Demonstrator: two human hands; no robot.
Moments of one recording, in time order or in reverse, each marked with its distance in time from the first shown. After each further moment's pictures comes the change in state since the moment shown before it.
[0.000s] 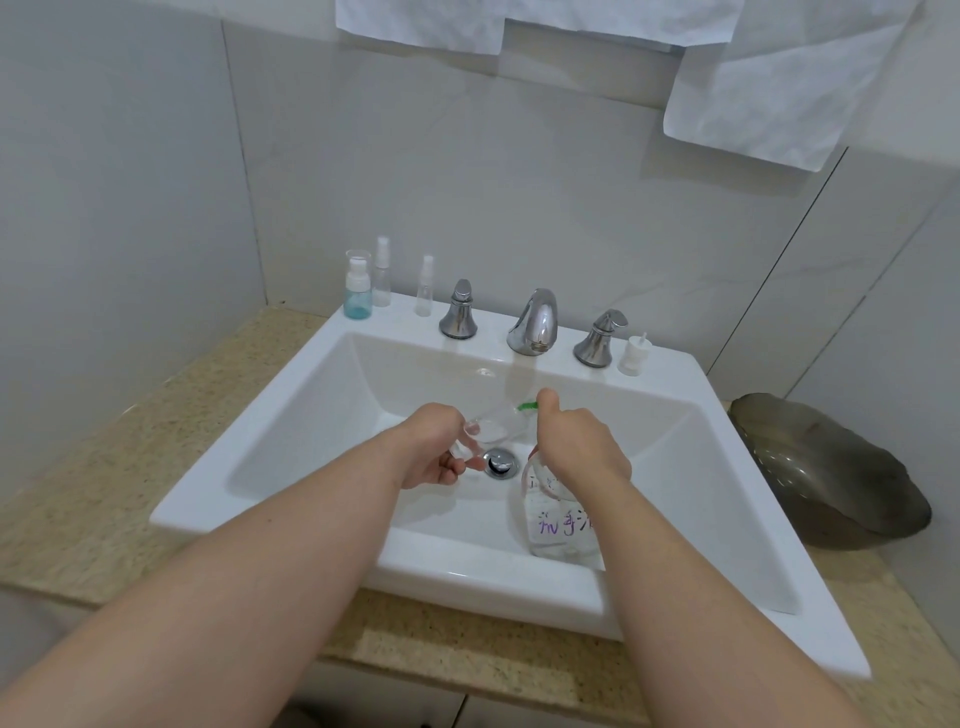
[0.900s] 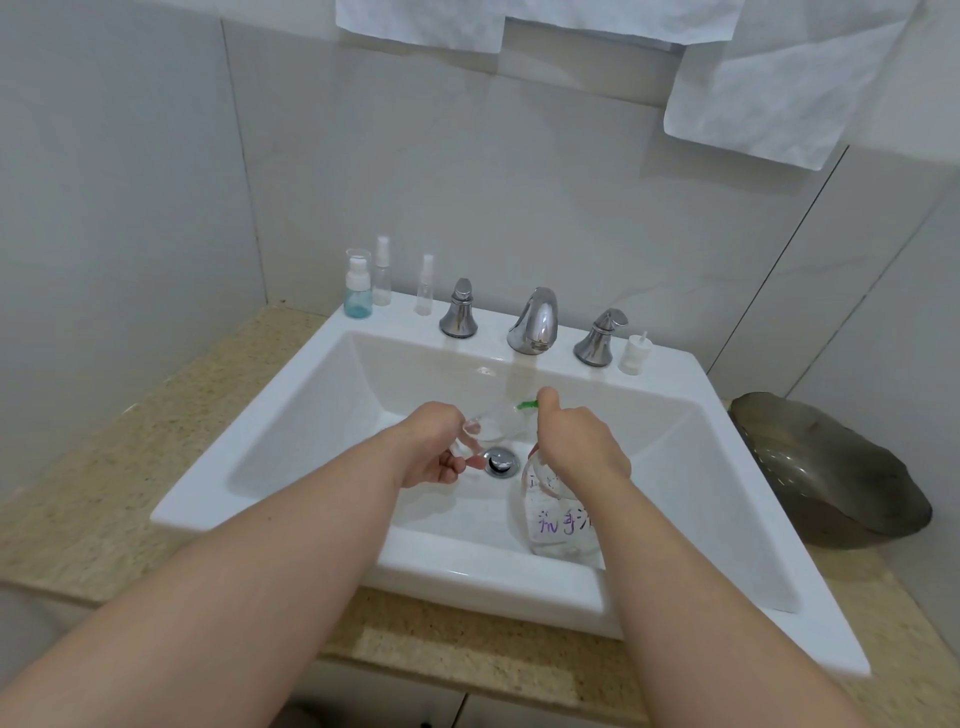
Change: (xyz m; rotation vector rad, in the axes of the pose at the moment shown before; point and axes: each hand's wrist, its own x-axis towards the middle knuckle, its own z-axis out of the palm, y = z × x) left_hand 0.000 0.000 0.000 0.001 -0.003 0.000; right_hand -0.002 -0.001 -0.002 0.015 -0.019 -0.005
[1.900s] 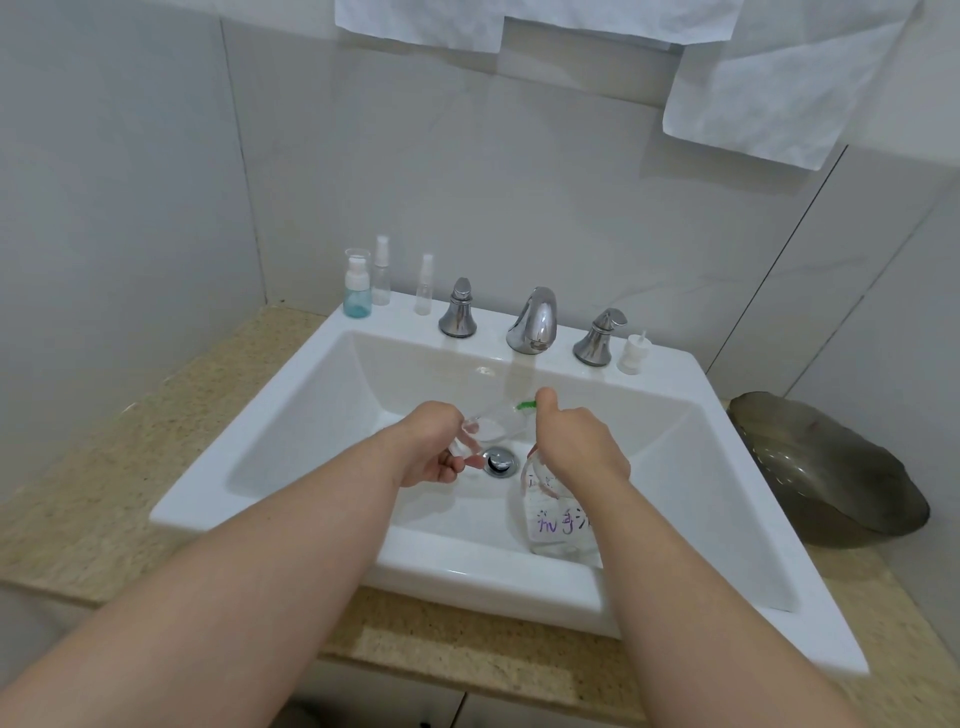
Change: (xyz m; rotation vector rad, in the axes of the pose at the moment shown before) left_hand 0.001 -0.001 0.000 -0.013 0.007 -0.001; right_hand -0.001 0.000 0.000 0.002 0.010 0.016
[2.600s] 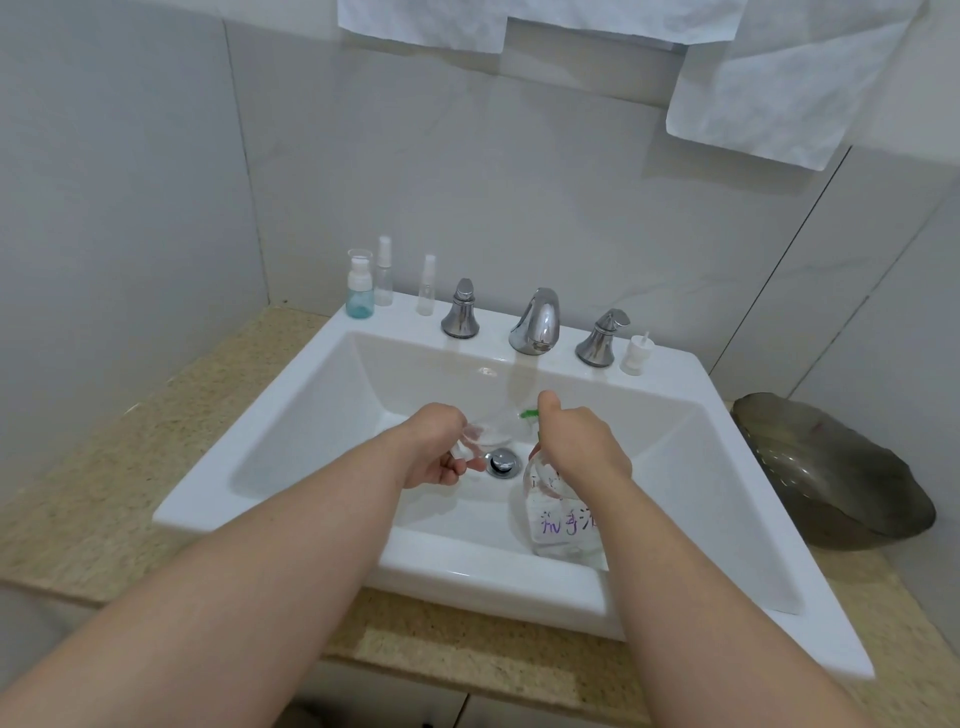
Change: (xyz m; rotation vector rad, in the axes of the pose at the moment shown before) left_hand -0.003 0.000 0.002 0.012 0.000 -0.012; right_hand 0.003 0.000 0.000 0.004 -0.026 -0.013
